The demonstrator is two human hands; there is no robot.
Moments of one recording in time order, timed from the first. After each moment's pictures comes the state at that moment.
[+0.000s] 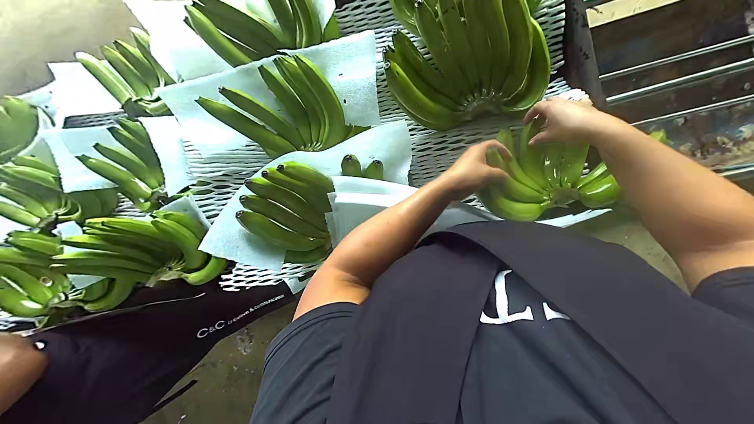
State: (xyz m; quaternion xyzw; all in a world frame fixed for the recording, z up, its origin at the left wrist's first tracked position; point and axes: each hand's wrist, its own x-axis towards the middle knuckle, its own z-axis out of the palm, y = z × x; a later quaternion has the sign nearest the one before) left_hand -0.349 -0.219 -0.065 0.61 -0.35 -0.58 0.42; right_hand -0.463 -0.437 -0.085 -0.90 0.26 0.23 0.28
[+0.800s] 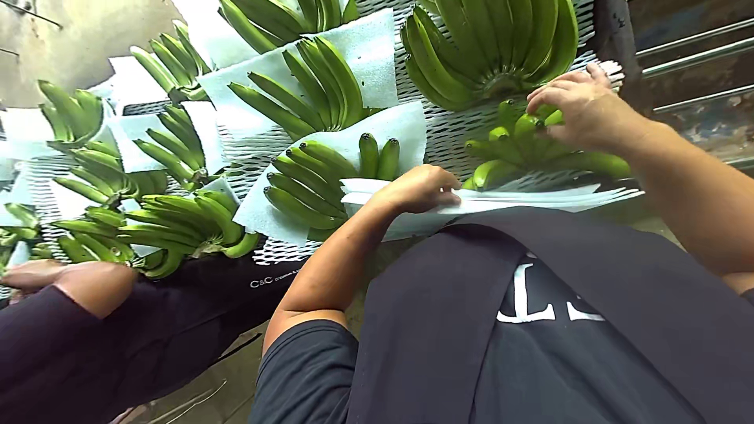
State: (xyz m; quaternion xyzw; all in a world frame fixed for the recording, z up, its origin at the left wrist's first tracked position) left_hand -0.302 -0.114 -0.014 0.65 -0.59 -0.48 0.04; right_hand -0.489 -0.374 -0.053 -0.96 0.08 -0.03 0.28
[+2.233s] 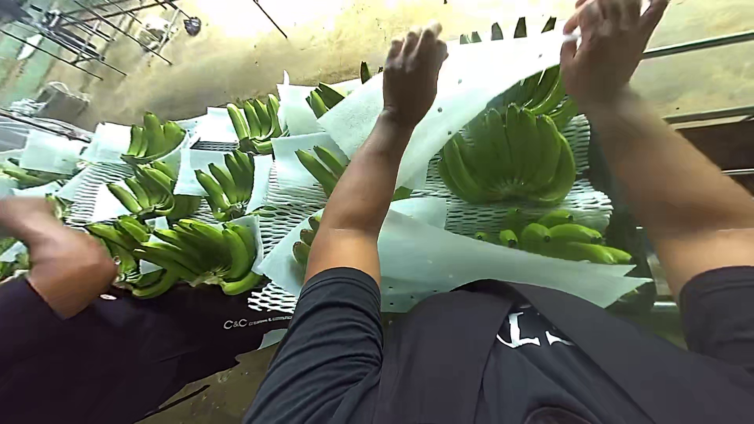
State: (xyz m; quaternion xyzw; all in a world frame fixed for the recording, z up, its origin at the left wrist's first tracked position) left_hand -0.120 -0.269 0.067 0.77 -0.53 0.32 0.15; right_hand -0.301 -0.501 0.051 -0.93 0.19 -0.31 0.05
